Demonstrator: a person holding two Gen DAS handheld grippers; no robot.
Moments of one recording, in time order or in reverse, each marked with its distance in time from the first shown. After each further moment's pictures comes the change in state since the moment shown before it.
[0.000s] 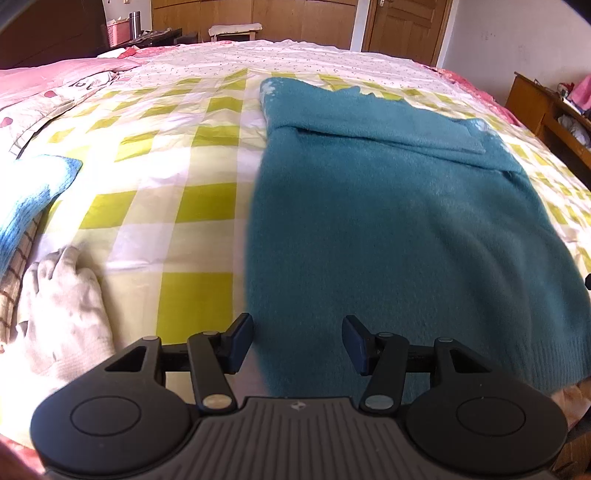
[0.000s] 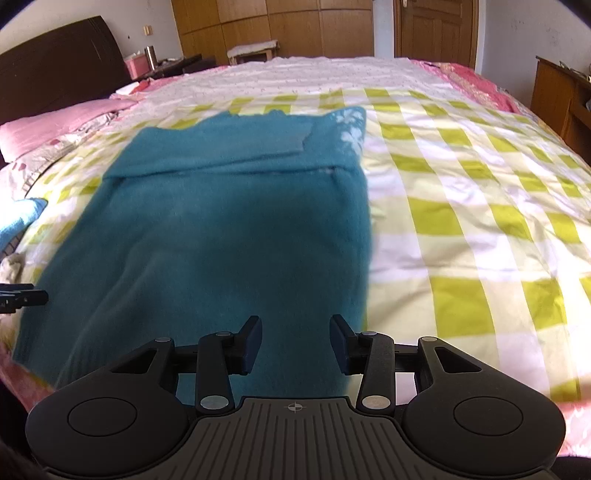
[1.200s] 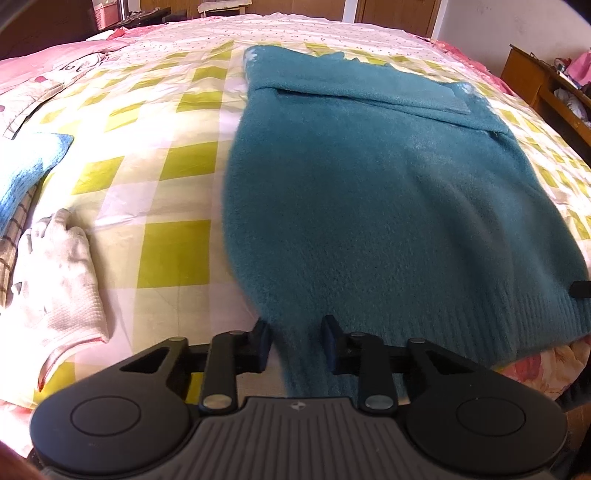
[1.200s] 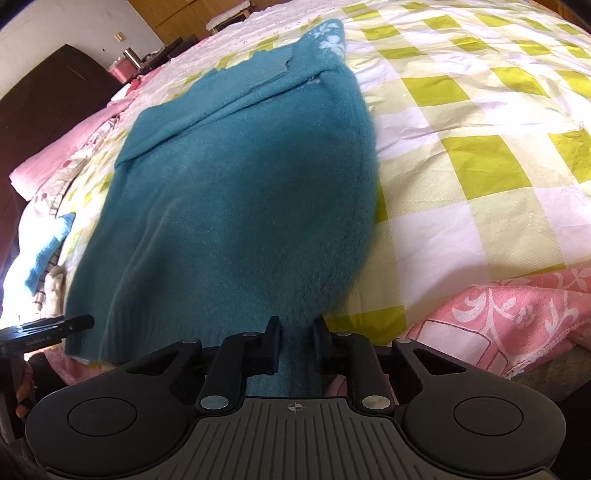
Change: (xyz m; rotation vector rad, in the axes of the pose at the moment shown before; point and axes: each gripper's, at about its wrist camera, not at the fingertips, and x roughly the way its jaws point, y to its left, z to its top) left arm -0.010 -0.014 -0.015 0.006 0.088 -0.010; right arm 0.006 -0.029 -0.039 0.262 0.154 0.221
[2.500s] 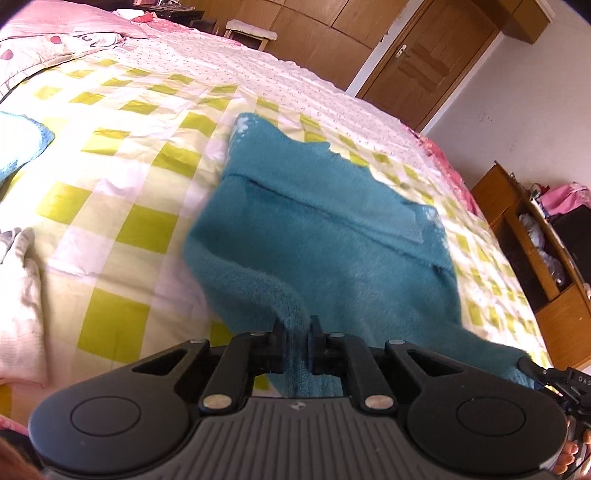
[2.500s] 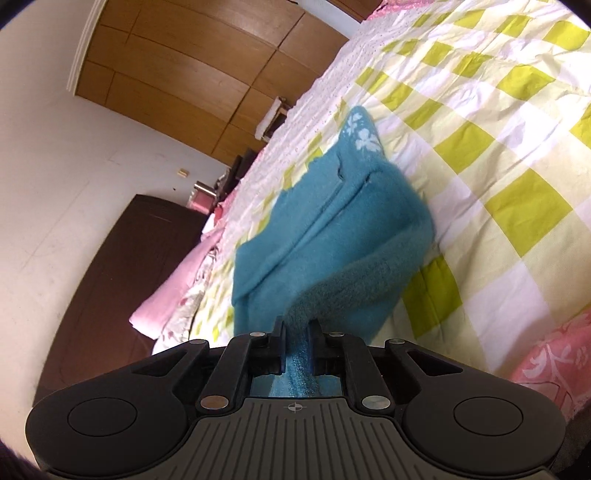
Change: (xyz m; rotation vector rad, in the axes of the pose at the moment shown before) left arm -0.027 0.011 0.063 -0.299 -0.165 -0.258; right arm -0.035 -0.037 0.032 0.325 -0.272 0.446
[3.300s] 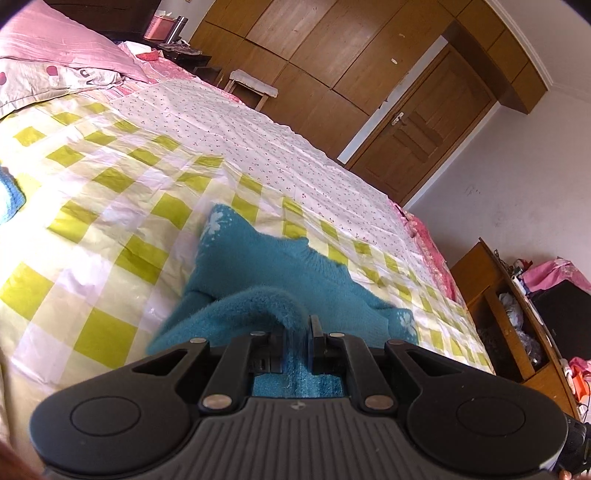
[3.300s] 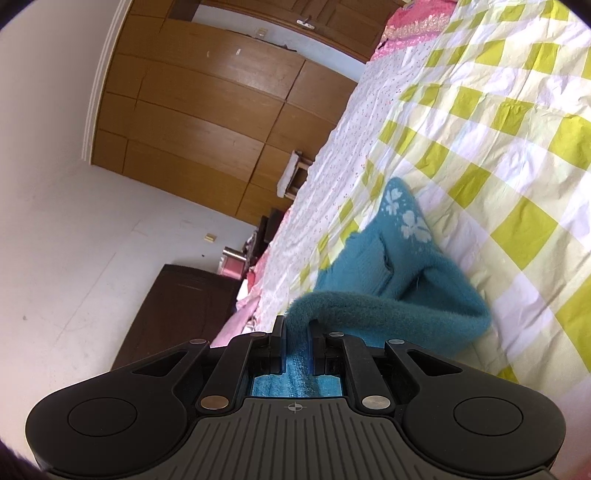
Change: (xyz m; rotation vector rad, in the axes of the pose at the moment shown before) left arm 0.016 -0.005 0.086 -0.107 -0.193 -0.070; right arm 0.032 0.012 0.082 0.126 -0.170 0.108
